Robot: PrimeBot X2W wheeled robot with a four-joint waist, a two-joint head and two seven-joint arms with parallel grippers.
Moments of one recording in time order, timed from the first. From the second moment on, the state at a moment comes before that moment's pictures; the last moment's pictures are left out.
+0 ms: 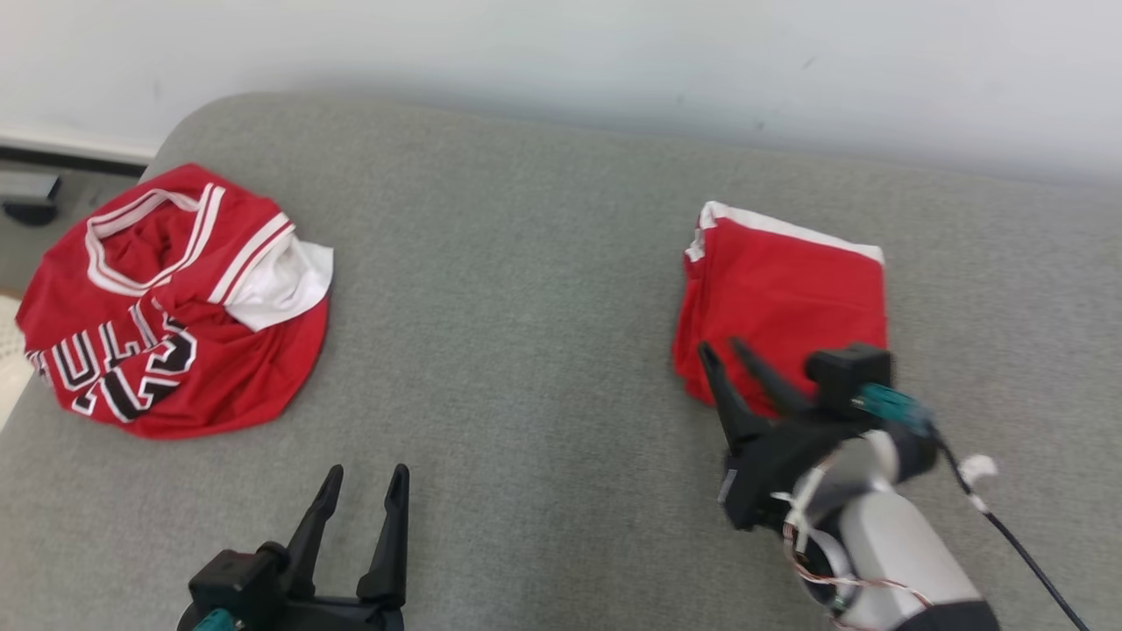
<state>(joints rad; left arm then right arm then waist) -0.12 0.26 -0.39 0.16 -0.61 0.03 -0.26 -0.40 -0.05 0.21 0.38 0.24 0.13 0.10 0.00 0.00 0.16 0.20</state>
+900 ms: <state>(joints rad) 0.08 0.14 -0.05 0.11 -0.40 -0.08 -0.26 -0.01 -0.05 -0.03 0.24 0.19 0.13 -0.19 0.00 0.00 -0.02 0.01</state>
